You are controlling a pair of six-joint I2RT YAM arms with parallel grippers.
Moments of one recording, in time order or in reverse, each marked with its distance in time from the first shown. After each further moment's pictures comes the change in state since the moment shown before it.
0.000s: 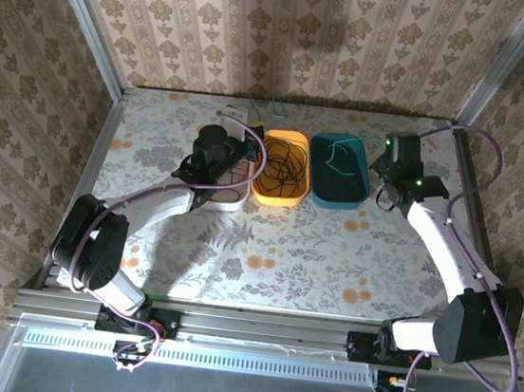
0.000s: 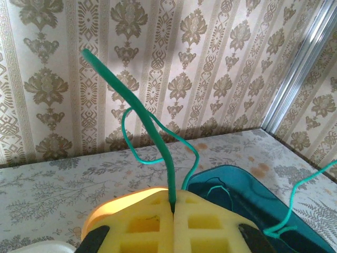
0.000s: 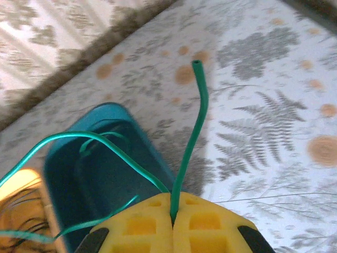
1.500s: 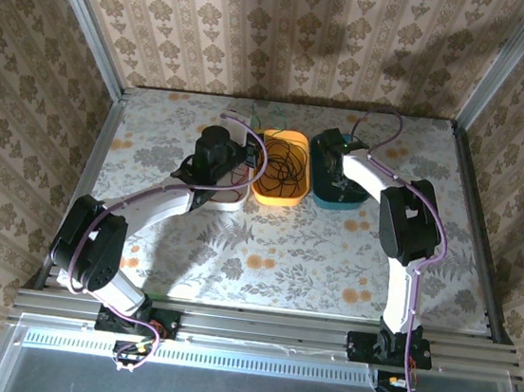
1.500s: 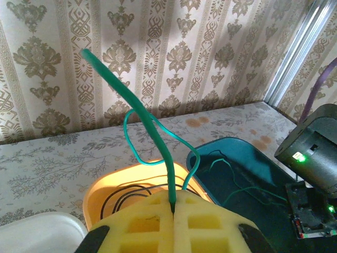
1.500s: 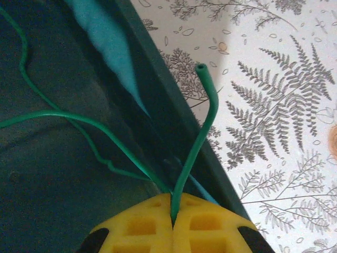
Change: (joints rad) left arm -0.006 -0.003 0.000 -0.105 0.028 0.018; right arm 0.145 0.720 0.408 -0.284 0.169 -0.055
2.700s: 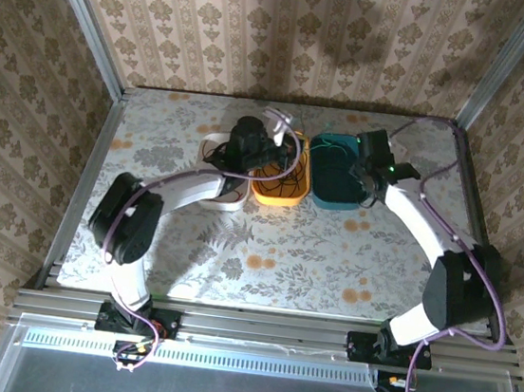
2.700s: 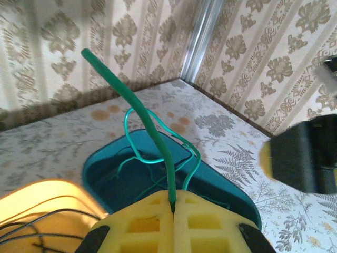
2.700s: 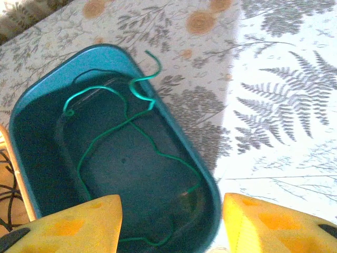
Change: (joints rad) left arm -0.088 0.297 0.302 -0.046 0.277 -0.023; right arm -0.076 -0.578 -0.382 0.266 -0.222 0.064
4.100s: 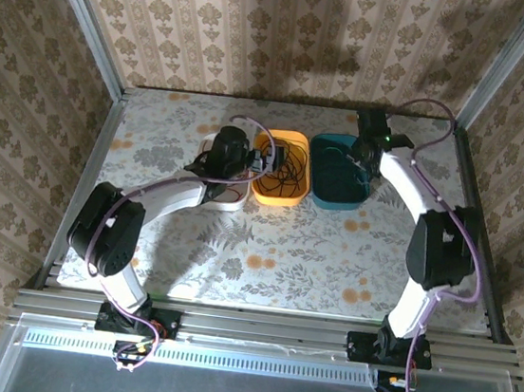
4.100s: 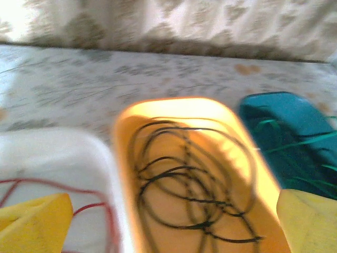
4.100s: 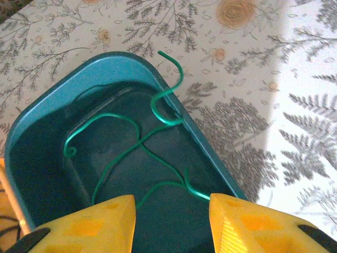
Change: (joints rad) left arm 0.110 -0.183 -0.241 -0.189 -0.405 -0.141; right arm -0.053 0.402 0.426 -0.148 -0.112 -0.015
